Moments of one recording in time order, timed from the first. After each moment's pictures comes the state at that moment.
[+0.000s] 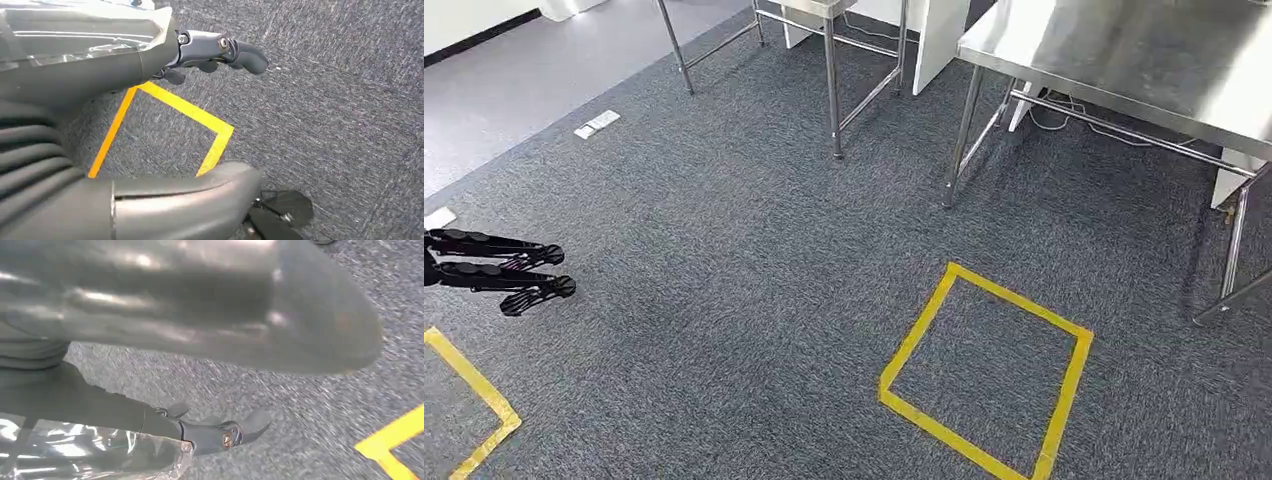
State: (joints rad) left arm -0.09 -0.20 1.06 -0.20 -1.10 0.37 -0.34; right arm -0.08 0.07 -1.24 -0.21 1.40 -0.33 -0.18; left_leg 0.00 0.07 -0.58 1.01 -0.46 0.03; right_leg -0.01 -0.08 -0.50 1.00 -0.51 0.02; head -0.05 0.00
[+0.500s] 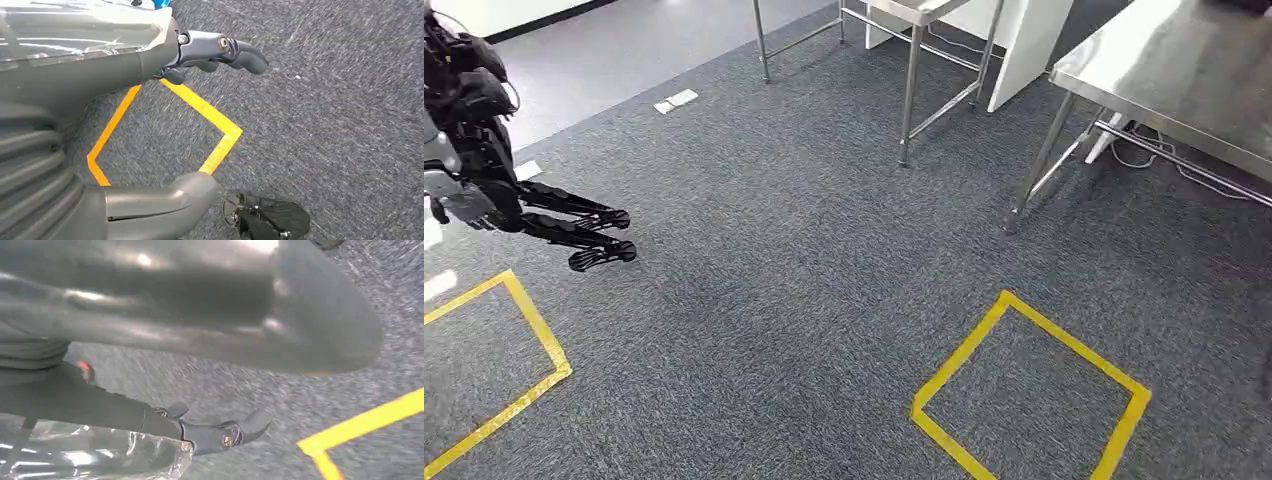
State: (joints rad) left arm -0.09 -0.20 1.06 -0.20 -1.10 0.36 -0.34; right arm -0.07 0.06 -1.24 -0.21 1.40 -0.33 -0.18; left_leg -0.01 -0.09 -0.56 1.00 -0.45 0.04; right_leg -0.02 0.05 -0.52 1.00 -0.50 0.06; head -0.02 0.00
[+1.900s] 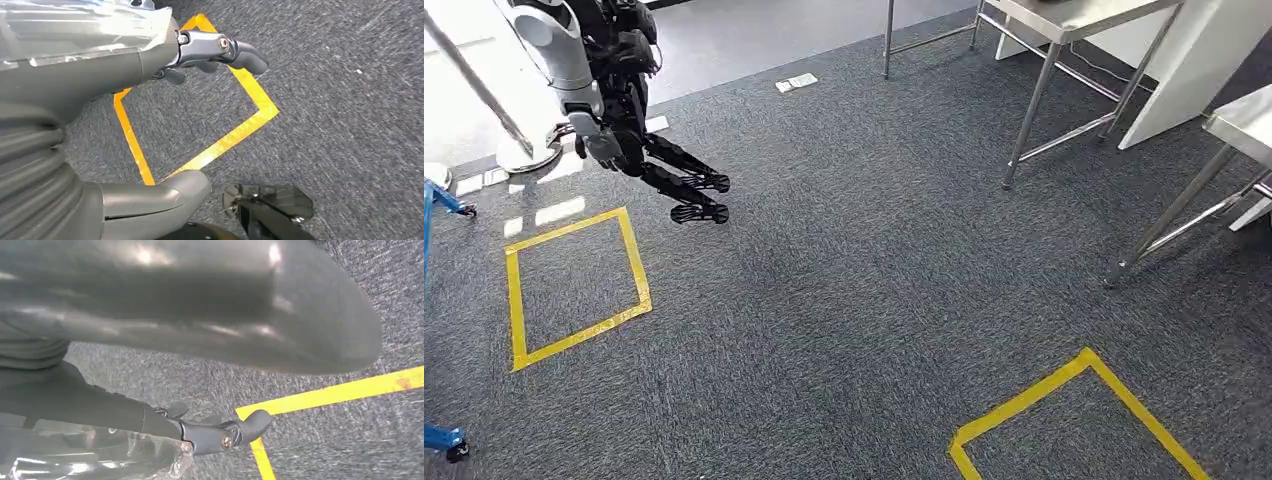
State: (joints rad) left arm -0.09 -0.20 1.06 -0.20 -1.10 0.34 -0.31; right arm -0.08 0.06 -1.24 -0.21 1.40 -0.33 -0.18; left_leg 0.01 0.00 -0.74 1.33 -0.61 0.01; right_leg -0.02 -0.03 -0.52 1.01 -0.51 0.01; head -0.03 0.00
